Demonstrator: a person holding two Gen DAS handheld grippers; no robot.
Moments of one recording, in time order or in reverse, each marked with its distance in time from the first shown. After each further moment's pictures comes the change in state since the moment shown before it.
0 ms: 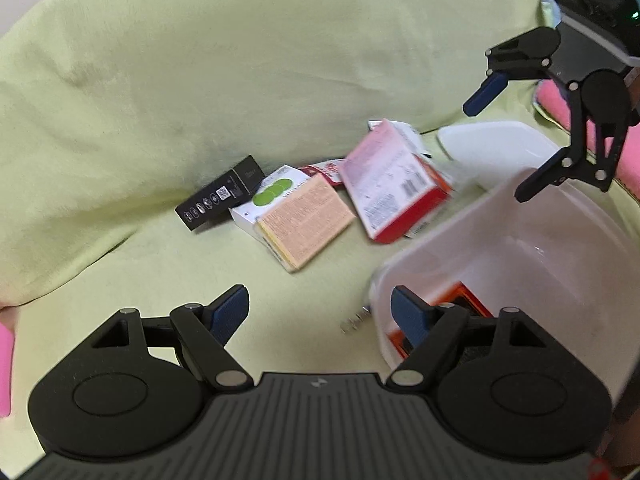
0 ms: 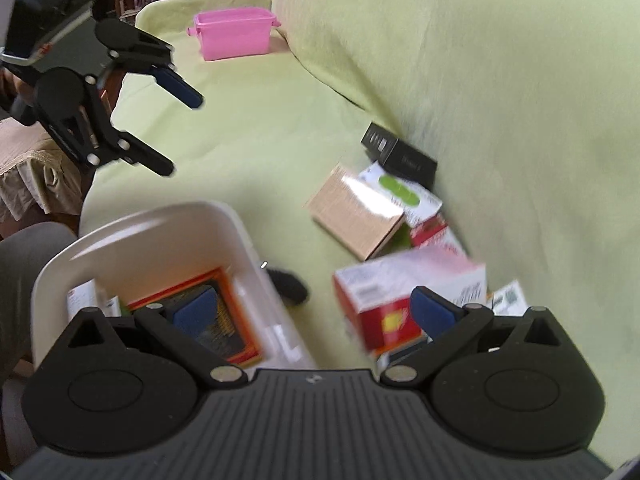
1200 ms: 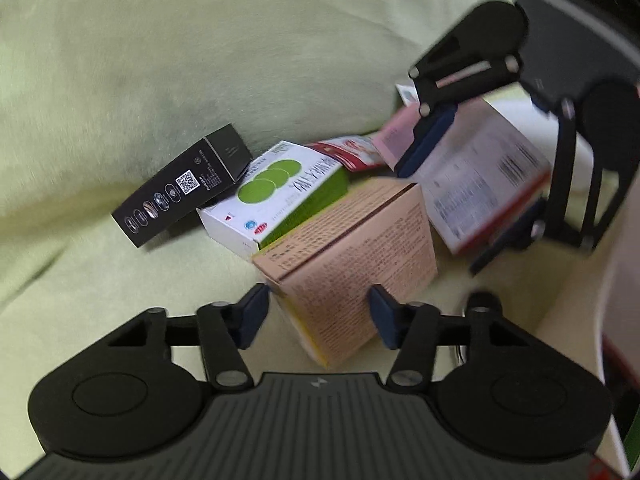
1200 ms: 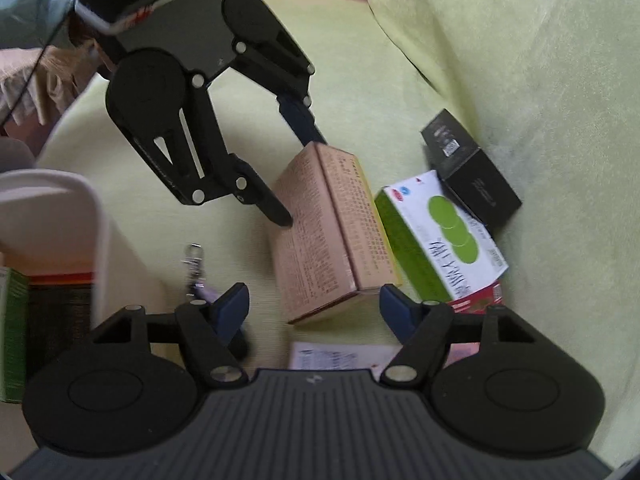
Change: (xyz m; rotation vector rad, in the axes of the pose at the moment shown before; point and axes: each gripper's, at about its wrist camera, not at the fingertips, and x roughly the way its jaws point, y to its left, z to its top) left arm 0.148 0.050 -0.013 0.070 0.002 -0.122; right arm 0.145 -0.013 0.032 -0.281 0.117 0.128
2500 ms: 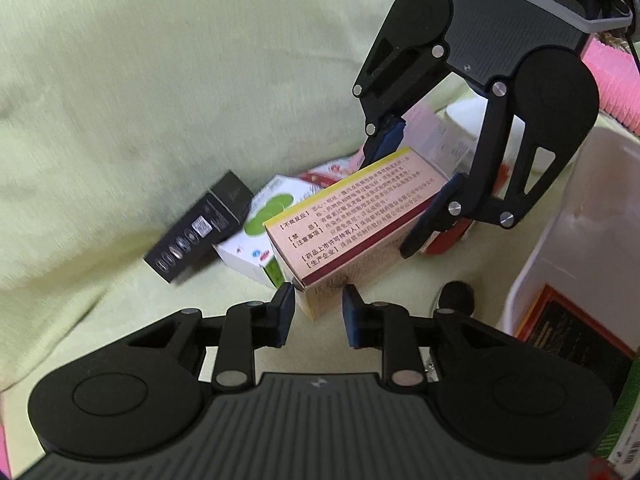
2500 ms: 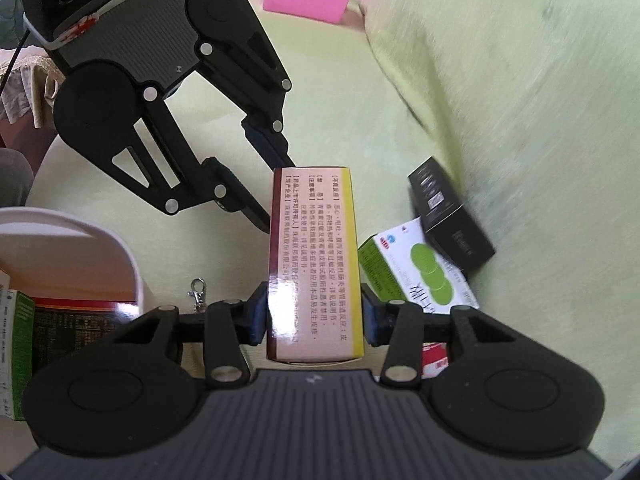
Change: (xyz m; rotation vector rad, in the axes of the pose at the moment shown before) left arm -0.048 -0.037 0.014 0.127 -0.057 0.090; right arm -0.028 0.021 0.032 -0.066 -0.034 -0.094
